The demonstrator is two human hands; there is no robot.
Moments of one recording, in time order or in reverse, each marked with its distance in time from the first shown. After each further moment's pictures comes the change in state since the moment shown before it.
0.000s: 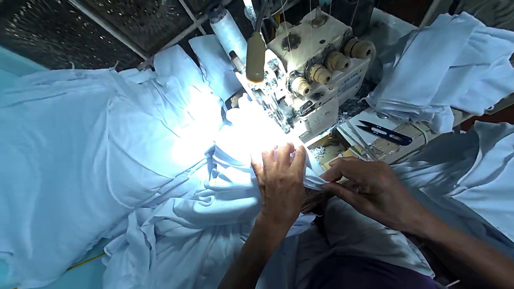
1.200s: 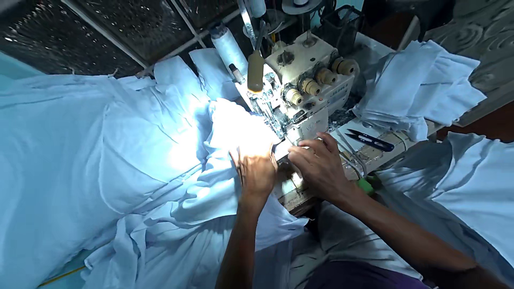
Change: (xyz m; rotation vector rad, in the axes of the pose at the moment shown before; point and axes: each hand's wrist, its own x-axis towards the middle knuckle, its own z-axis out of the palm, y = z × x) left_hand 0.021 -0.039 0.011 0.000 -0.093 -0.185; right_hand 0.039 0.027 0.058 -0.672 0.288 -0.251
